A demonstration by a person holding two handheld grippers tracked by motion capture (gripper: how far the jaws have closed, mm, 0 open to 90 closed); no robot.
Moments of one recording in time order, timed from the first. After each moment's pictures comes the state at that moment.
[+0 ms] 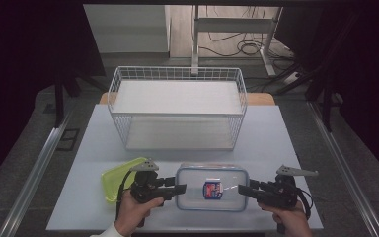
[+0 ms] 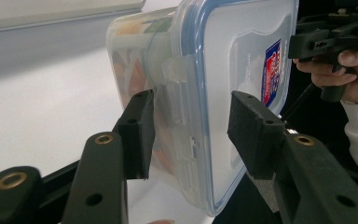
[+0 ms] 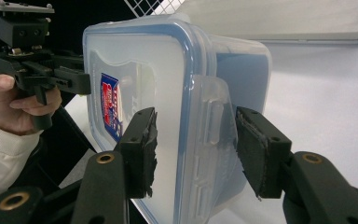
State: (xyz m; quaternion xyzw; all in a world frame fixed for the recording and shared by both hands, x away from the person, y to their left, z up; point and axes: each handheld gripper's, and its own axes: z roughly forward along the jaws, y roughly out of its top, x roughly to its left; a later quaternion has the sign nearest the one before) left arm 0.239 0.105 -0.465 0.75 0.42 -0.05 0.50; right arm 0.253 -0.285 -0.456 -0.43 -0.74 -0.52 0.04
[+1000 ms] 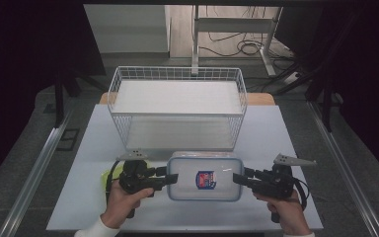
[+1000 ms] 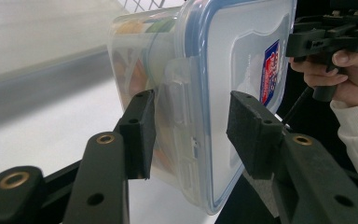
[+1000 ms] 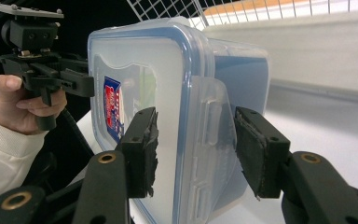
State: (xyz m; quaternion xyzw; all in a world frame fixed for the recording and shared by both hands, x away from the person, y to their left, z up) left arm 0.246 0.130 -0.427 0.75 0.41 -0.02 0.52; right arm 0.267 -0.265 -0.425 -0.39 -0.74 -0.55 0.02
